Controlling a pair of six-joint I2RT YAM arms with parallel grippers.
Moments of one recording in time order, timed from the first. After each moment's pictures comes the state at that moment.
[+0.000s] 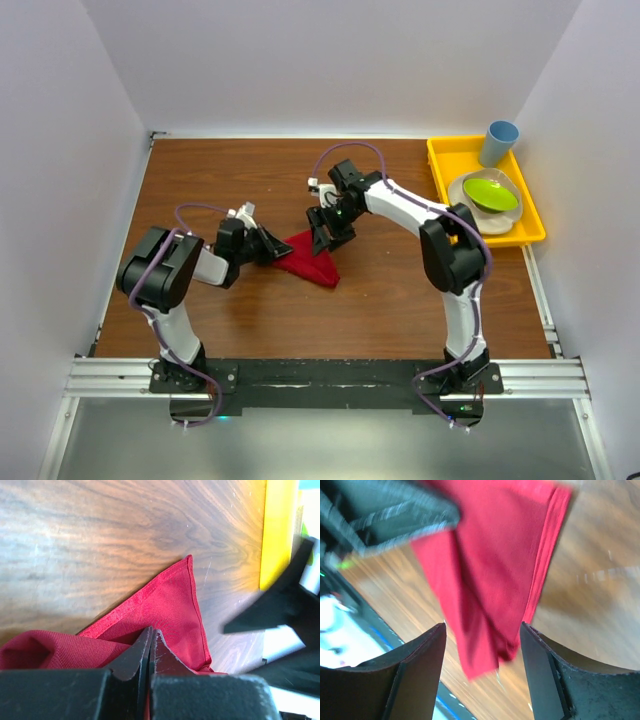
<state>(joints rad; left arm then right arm) -0.28 1.81 0.51 0.76 0.41 -0.88 0.57 2.15 1.67 -0.78 -0.55 0.17</state>
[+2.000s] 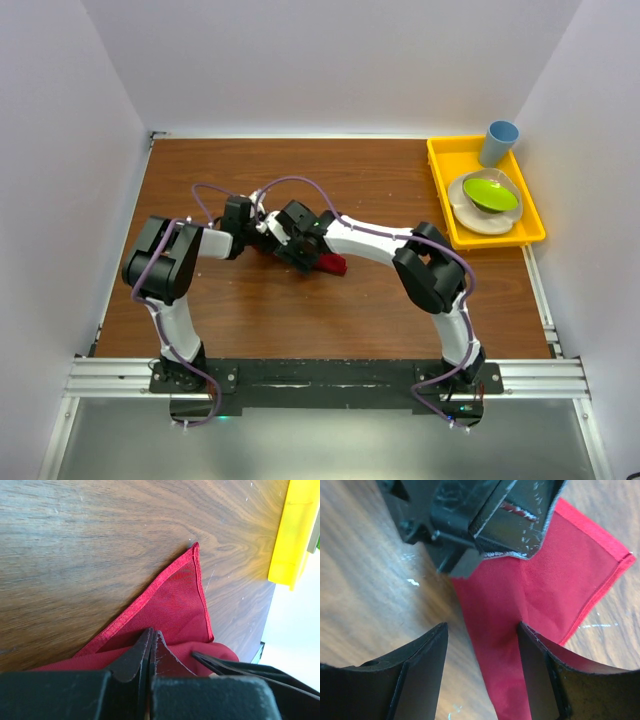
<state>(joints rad) -0.26 1.88 0.81 0.33 0.52 -0.80 0.90 2.08 1.56 -0.57 0.09 -0.18</state>
